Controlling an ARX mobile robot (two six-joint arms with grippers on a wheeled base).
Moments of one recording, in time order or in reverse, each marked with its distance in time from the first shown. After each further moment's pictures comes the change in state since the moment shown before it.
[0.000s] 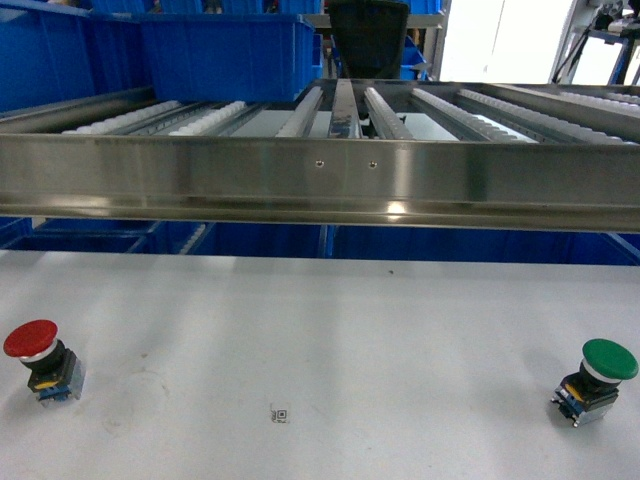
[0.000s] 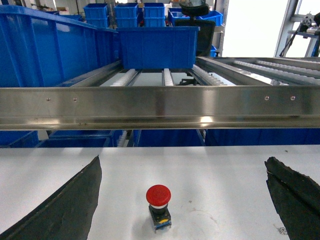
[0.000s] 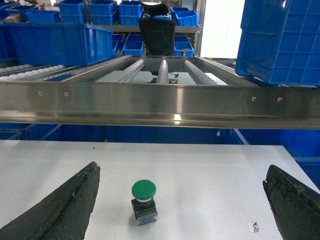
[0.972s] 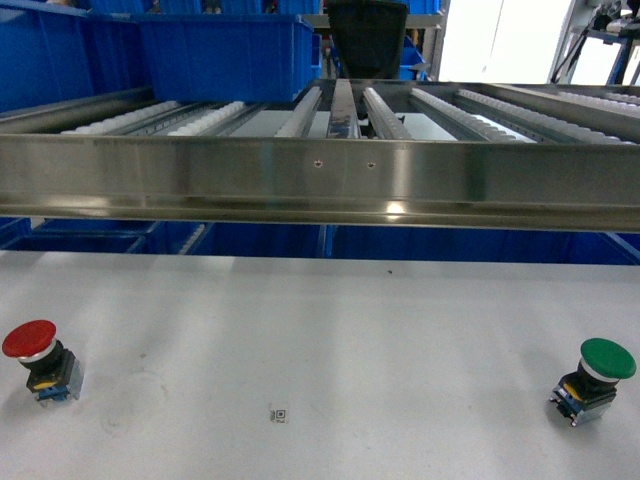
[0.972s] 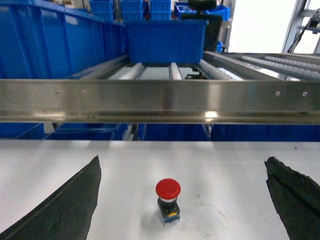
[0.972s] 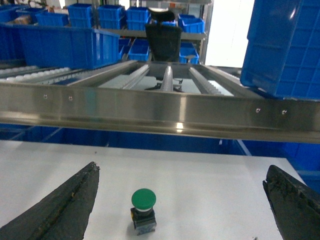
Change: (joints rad) left arm 0.113 -0.002 -0.002 -0.021 0.095 0.000; right arm -0.051 0.073 -0.002 0.106 -0.080 -0.027
